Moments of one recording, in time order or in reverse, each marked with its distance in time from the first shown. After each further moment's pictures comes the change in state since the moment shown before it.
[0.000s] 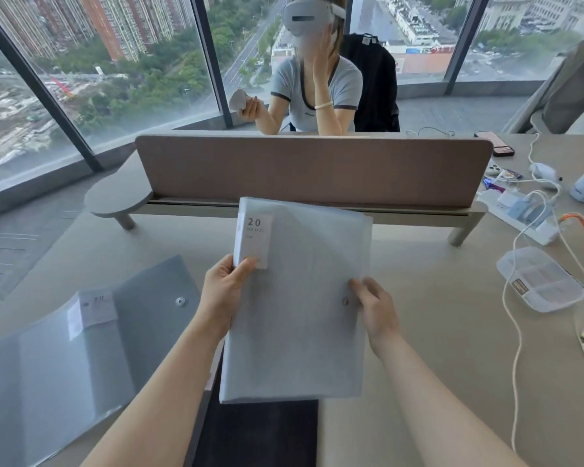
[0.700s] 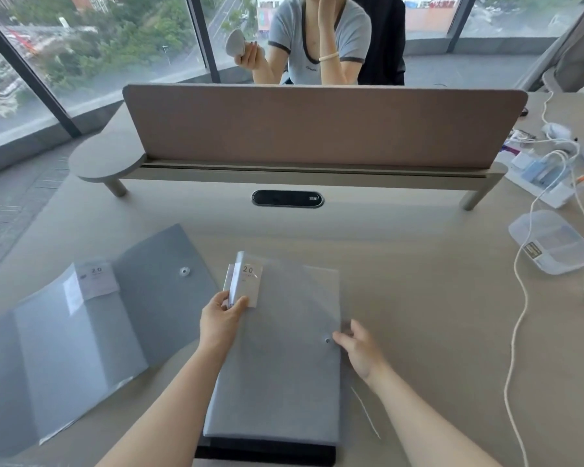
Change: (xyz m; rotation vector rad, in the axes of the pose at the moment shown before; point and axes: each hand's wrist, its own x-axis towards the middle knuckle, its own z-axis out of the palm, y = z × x) left_hand 0.000 -0.131 -0.073 0.312 0.147 -0.253; right_hand -0.052 0.133 0.005 -0.276 -0.112 0.345
